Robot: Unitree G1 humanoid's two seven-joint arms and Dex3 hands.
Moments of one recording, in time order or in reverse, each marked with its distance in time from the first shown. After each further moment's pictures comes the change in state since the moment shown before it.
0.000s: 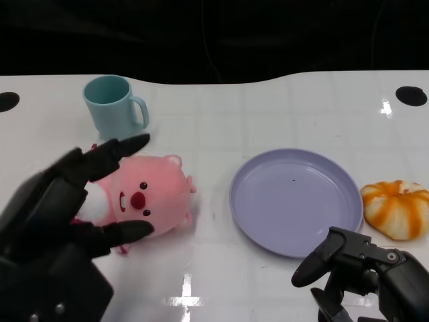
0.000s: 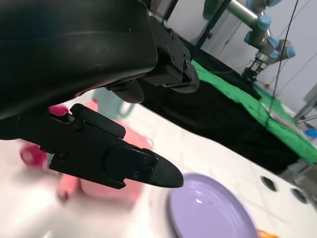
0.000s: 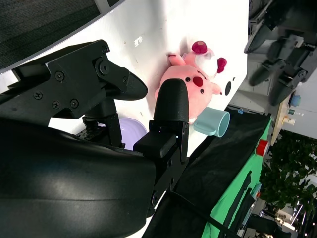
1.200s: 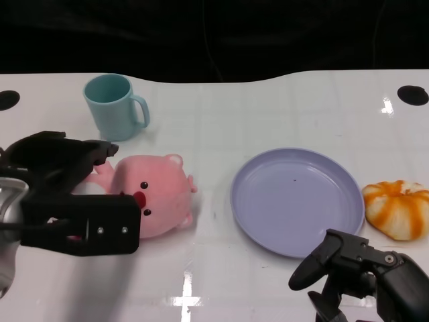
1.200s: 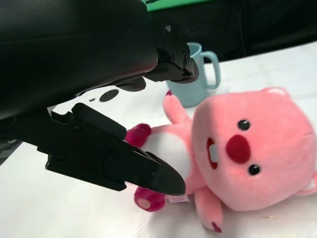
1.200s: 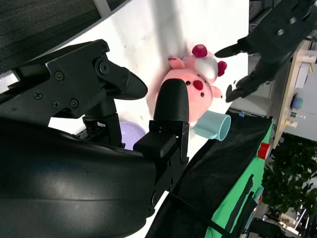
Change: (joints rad) left arm -0.440 0.196 -0.294 0.513 0.463 0.068 -0.254; right arm 0.009 0.001 0.015 -0.028 -0.007 0.022 0.000
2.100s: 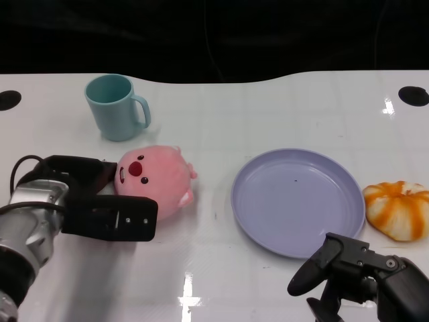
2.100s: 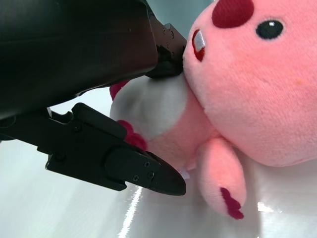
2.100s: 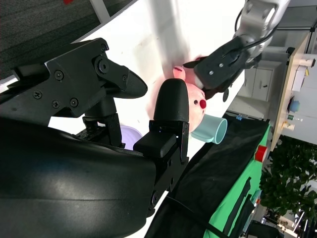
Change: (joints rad) left arm -0.332 -0.207 -0.252 0.857 0.037 -0.171 0.284; right arm 0.030 -0.003 0.005 -0.051 0.002 0.022 0.004
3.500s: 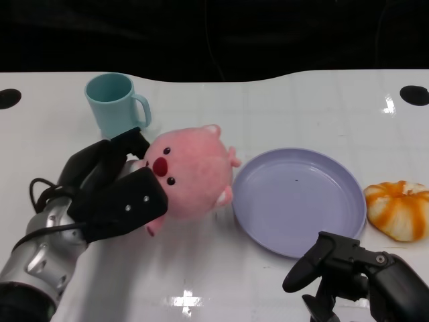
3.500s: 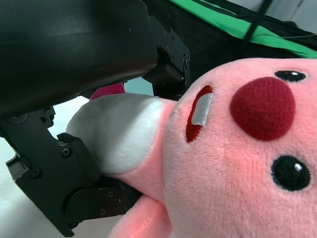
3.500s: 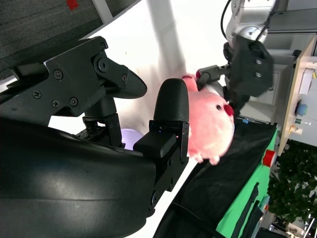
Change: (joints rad) left arm 0.179 -0.121 0.262 -0.249 -0.392 -0.107 0.245; right arm -0.053 0.001 0.015 0.070 0.001 0.016 -0.001
